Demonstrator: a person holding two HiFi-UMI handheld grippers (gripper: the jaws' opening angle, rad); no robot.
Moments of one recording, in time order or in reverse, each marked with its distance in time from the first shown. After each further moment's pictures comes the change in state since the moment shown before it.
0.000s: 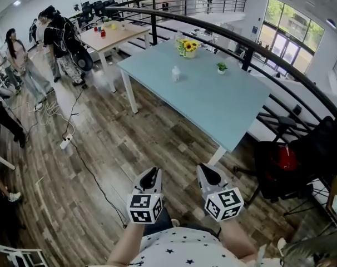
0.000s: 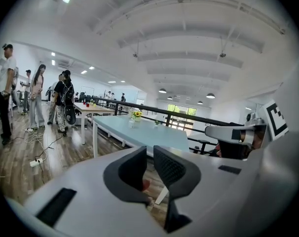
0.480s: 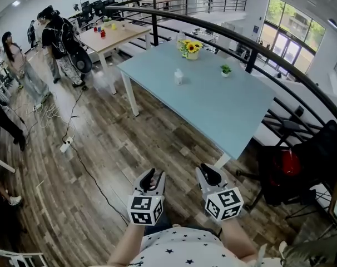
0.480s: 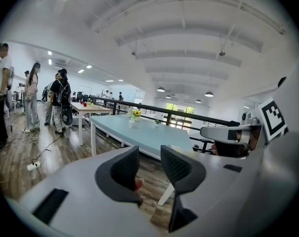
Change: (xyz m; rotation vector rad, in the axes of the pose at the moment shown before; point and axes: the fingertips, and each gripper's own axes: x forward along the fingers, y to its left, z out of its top) left arm 0.040 0.027 0.012 0.013 0.017 -0.020; right arm 0.055 -0.016 0.000 -0.006 0.037 0.010
